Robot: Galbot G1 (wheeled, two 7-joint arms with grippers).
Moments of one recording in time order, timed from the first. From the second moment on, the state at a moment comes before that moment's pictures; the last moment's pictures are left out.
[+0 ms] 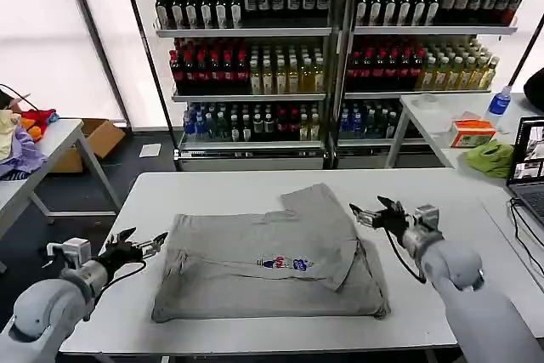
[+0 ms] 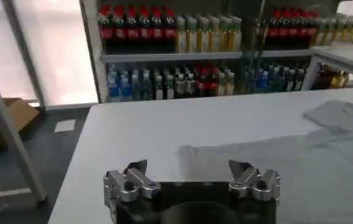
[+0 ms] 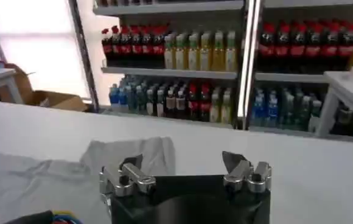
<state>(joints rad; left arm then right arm) 1.14 -0.84 -0.52 -1.75 -0.72 0.57 0.11 -0.64 1.05 0.21 1.37 0.52 -0.51 -0.25</state>
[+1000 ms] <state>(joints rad) 0.82 -0.95 -0.27 -1.41 -0.68 0.57 0.21 -0.45 1.23 0.06 1.03 0.47 -0.52 -0.28</state>
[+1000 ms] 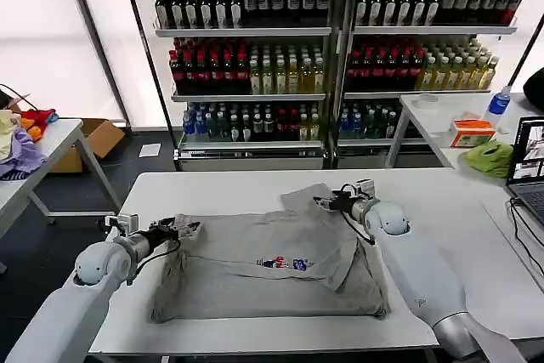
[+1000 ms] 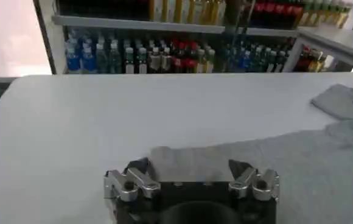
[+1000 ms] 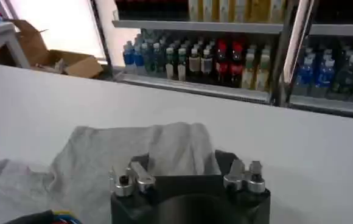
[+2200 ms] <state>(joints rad) 0.87 -0.92 -0.32 -1.57 -0.71 0.58 0.07 -0.63 1.12 0.18 1.45 0.78 -0.56 -0.11</state>
